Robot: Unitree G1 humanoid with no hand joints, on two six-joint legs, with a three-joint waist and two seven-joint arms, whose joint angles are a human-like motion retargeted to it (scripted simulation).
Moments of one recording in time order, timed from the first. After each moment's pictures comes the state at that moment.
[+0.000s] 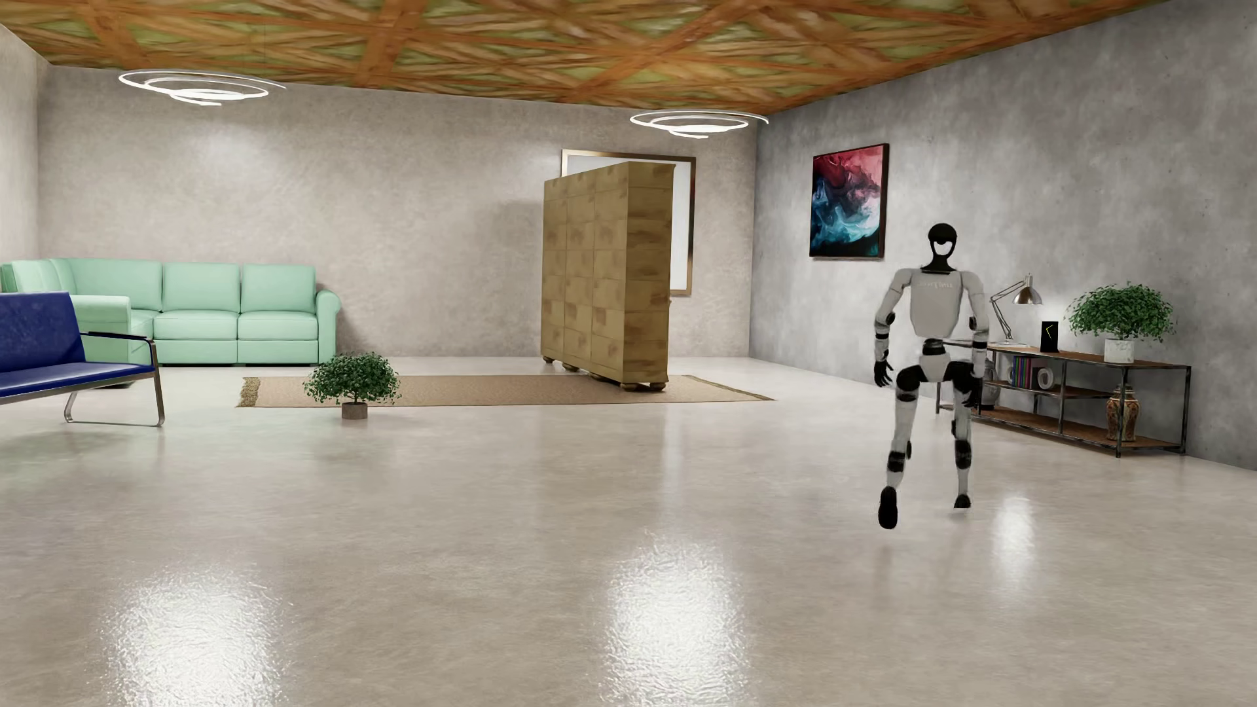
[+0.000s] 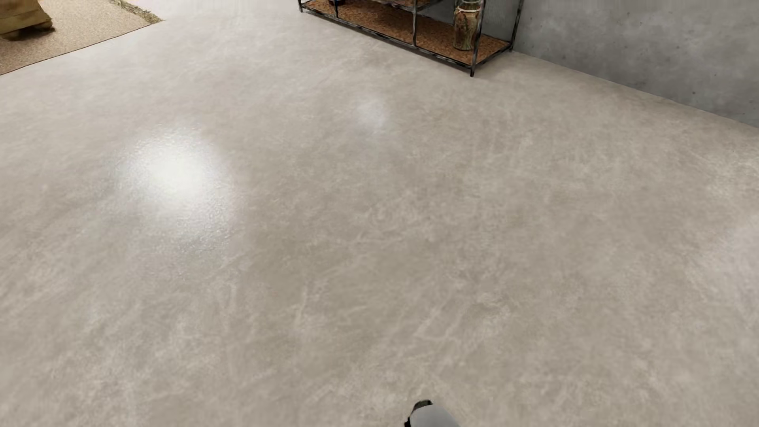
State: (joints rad) body 0.33 -0.57 -0.17 0.15 0.09 0.15 0.00 0.00 0.05 0.78 0.63 0.25 0.37 -0.04 0.21 0.36 -0.36 0.00 0.00 -0.28 0.64 0.75 0.93 0.00 0.00 0.00 0.00 0.00 0.00
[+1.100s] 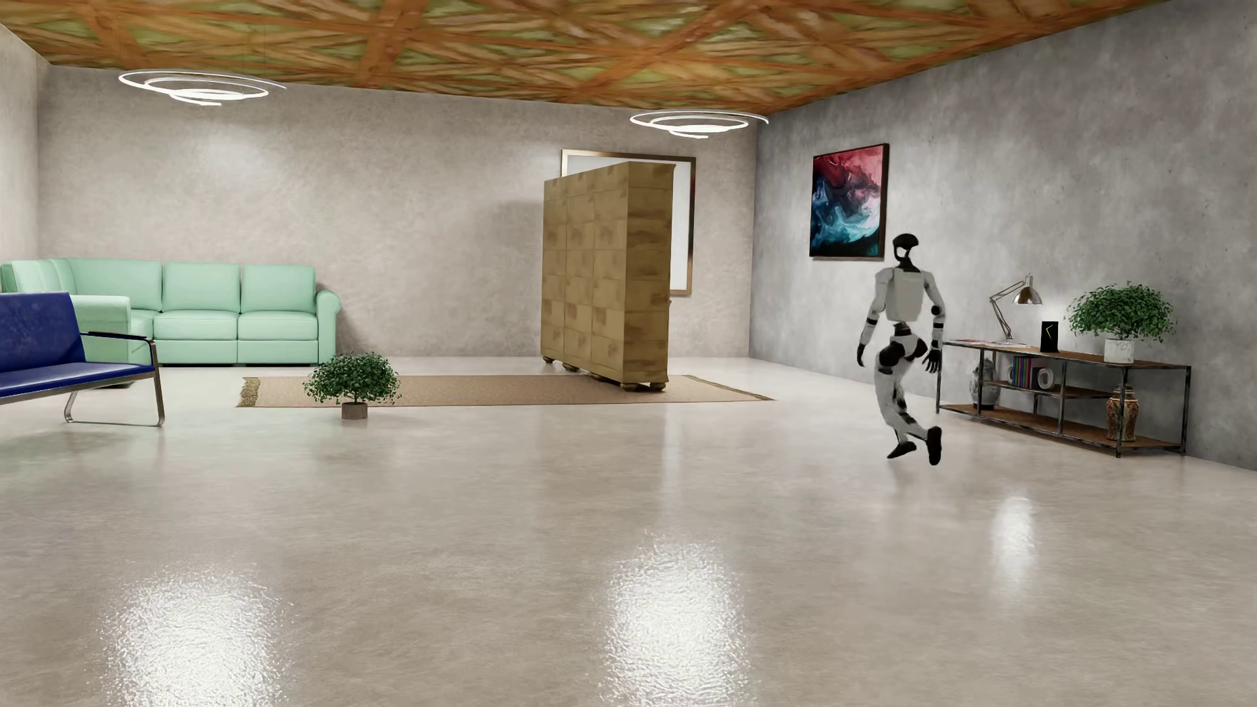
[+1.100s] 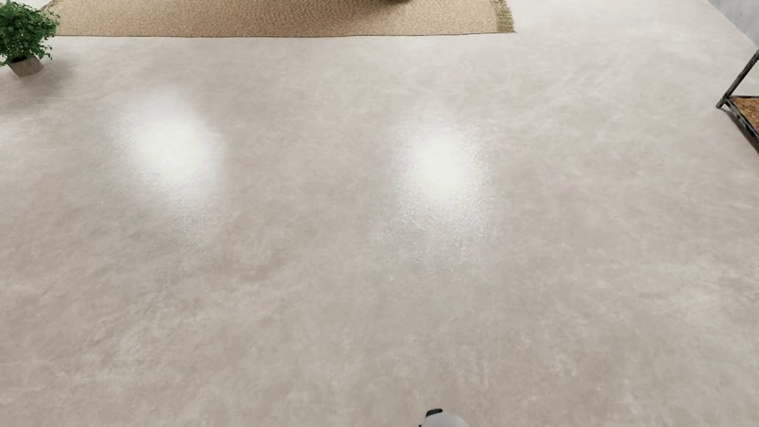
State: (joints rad) body 0.07 -0.57 -0.09 0.16 0.18 0.23 0.00 0.00 0.04 1.17 0.79 0.29 0.30 0.25 0.17 0.35 -0.40 0.00 0.00 -0.42 0.52 0.77 1.00 0.00 0.00 0.00 0.00 0.00 0.00
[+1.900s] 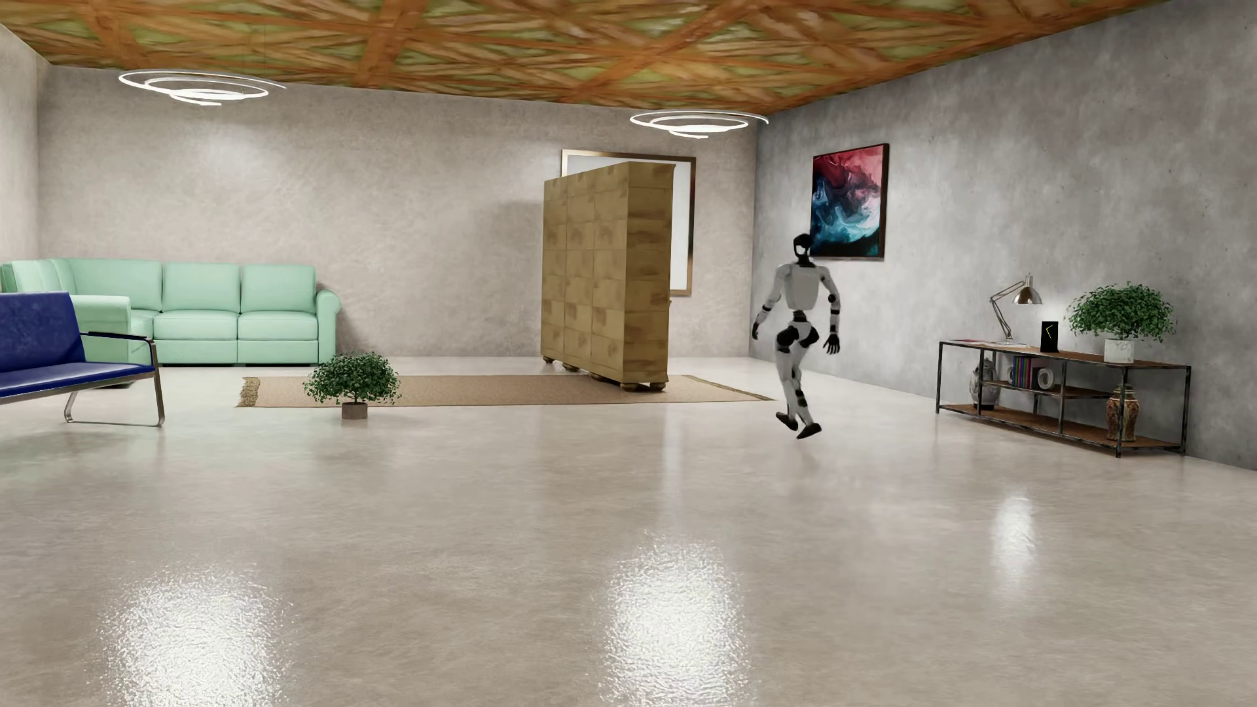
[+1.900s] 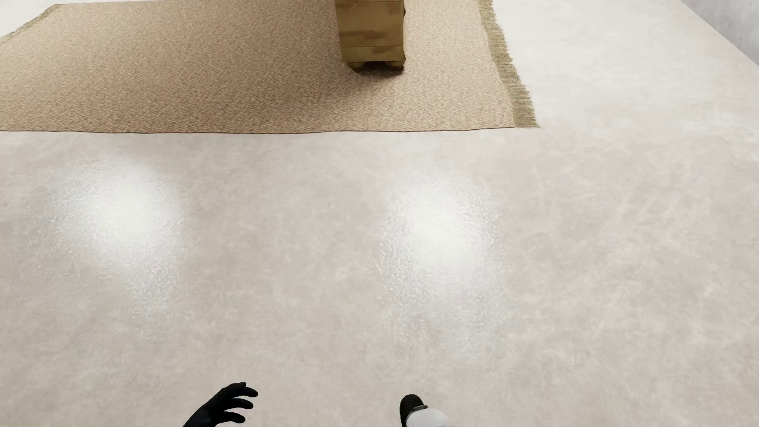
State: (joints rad) body 0.30 -0.47 -0.19 0.06 0.02 0.08 0.00 0.00 0.09 0.53 0.48 0.21 0.41 -0.36 -0.39 0.40 -0.38 0.00 0.00 -0.29 0.71 0.50 1.03 0.00 0.00 0.00 0.00 0.00 0.00
